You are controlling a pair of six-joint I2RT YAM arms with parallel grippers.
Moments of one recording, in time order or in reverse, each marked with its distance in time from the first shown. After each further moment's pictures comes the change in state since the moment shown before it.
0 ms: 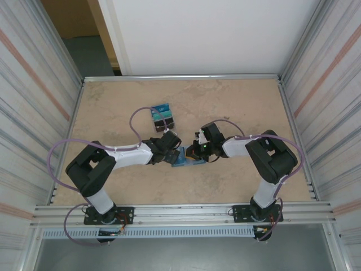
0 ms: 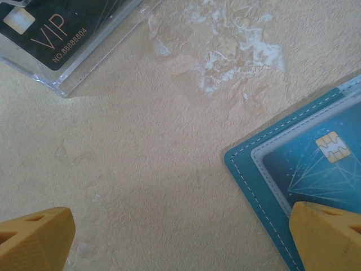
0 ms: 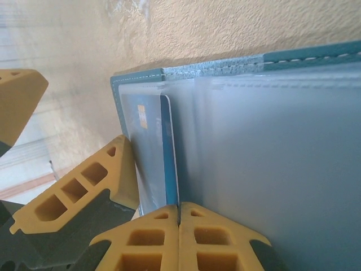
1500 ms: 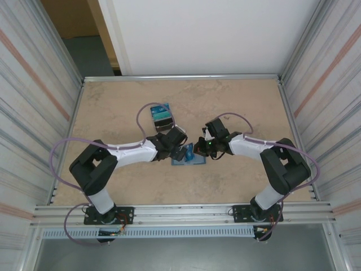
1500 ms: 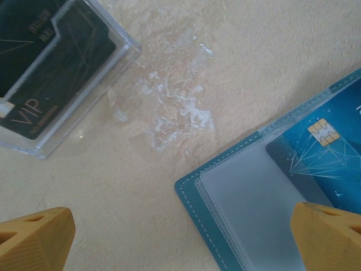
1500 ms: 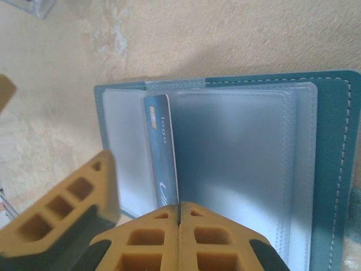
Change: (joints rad) left arm -0.032 0.040 0.109 -0.006 0.028 0.064; right arm -0.032 -0.169 0.048 -0.299 0.196 -0.117
